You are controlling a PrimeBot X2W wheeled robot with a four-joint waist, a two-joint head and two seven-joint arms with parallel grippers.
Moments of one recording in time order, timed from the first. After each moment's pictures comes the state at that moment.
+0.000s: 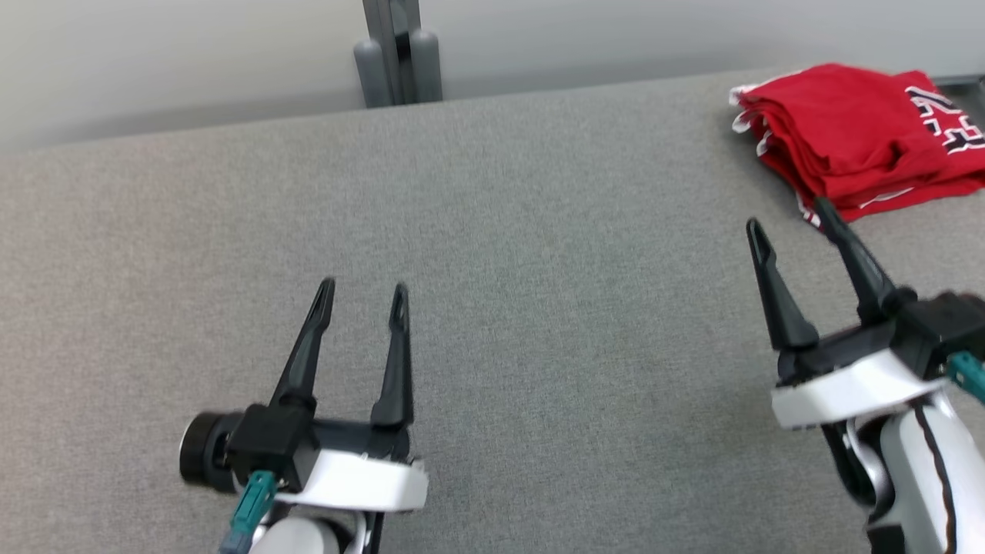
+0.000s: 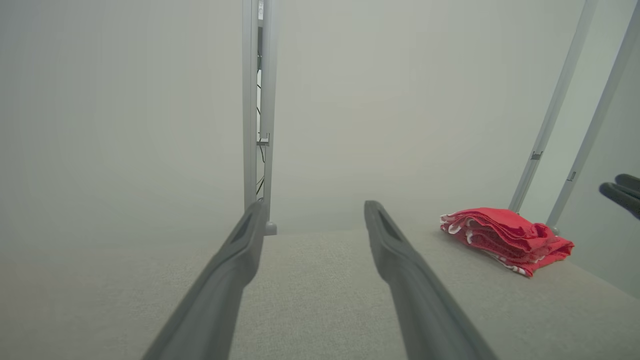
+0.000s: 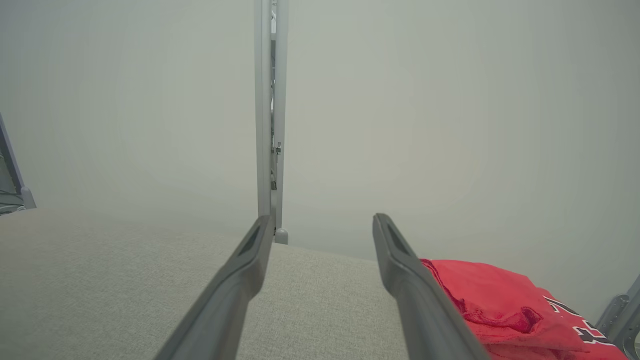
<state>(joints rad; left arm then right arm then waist) -0.18 0.20 -0.51 -0.08 -0.38 0.40 -0.26 -0.34 -0.20 0.18 0.19 0.19 0.13 -0.26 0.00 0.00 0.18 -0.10</state>
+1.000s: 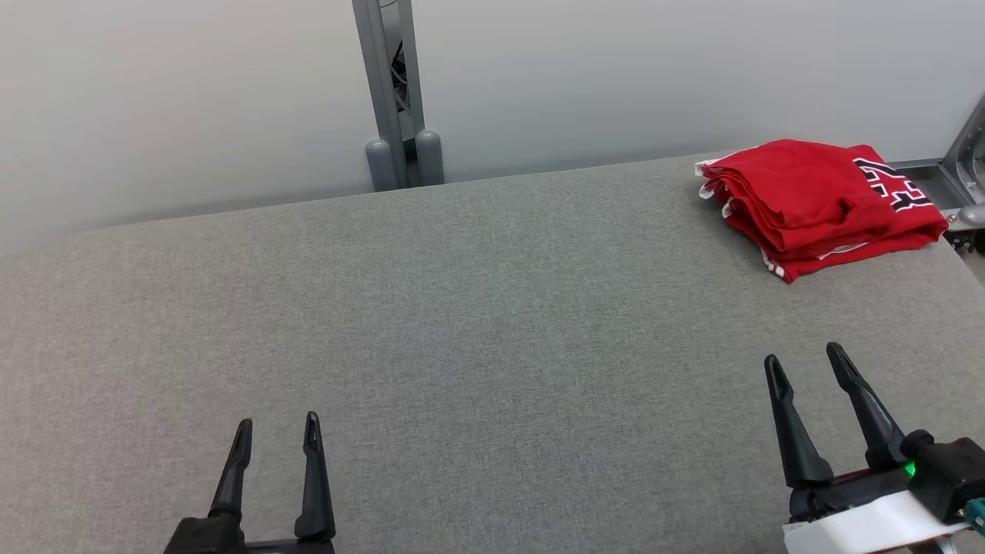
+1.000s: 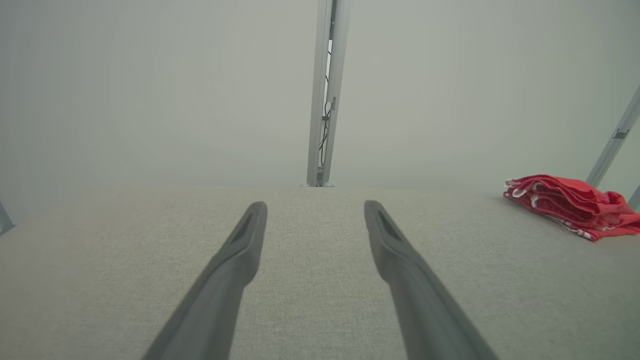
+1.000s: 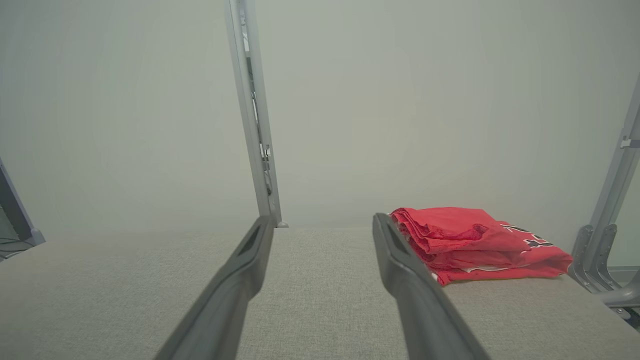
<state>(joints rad) 0.15 0.06 -0.17 0.01 -0.23 0.21 -0.26 0.01 -0.14 0.09 0.04 0.24 0.13 -0.26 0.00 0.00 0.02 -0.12</state>
